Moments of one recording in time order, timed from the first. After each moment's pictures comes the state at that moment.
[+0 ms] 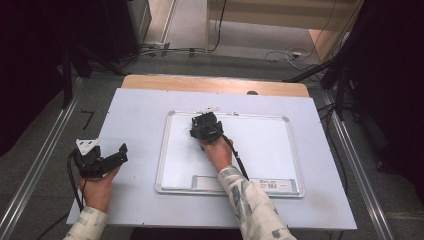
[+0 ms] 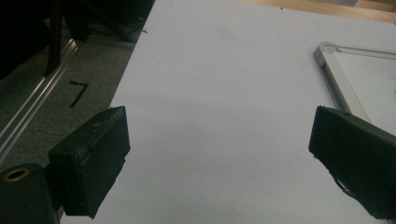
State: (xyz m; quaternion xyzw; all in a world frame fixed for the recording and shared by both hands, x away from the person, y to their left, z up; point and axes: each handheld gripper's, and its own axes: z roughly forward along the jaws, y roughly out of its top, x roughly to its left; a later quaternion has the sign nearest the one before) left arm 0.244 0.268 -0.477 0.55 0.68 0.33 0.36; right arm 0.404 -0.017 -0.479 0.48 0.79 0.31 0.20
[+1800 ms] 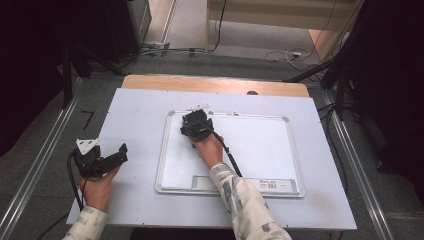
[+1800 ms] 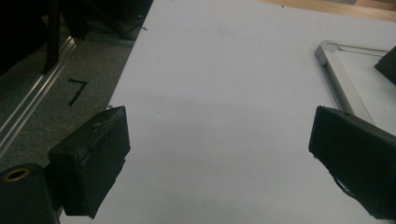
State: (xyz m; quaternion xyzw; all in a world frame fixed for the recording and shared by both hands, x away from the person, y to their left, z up) left arm 0.246 0.270 -0.479 0.55 0.68 0.32 0.36; right arm 0.409 0.010 -0.481 0.47 0.80 0.32 0.20
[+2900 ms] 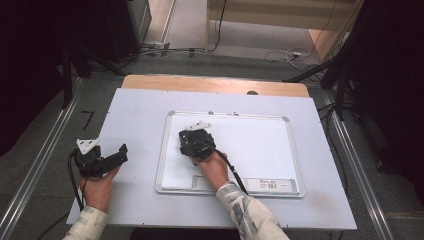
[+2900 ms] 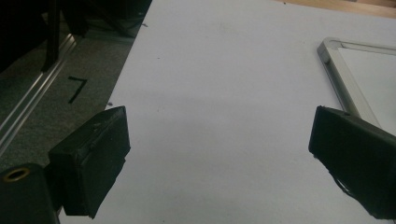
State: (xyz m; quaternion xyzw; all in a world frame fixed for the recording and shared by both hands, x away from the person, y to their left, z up) left arm 0.247 0.271 -0.480 0.55 0.69 0.32 0.36; right arm 0.353 -0.008 -0.483 0.42 0.82 0.34 0.18
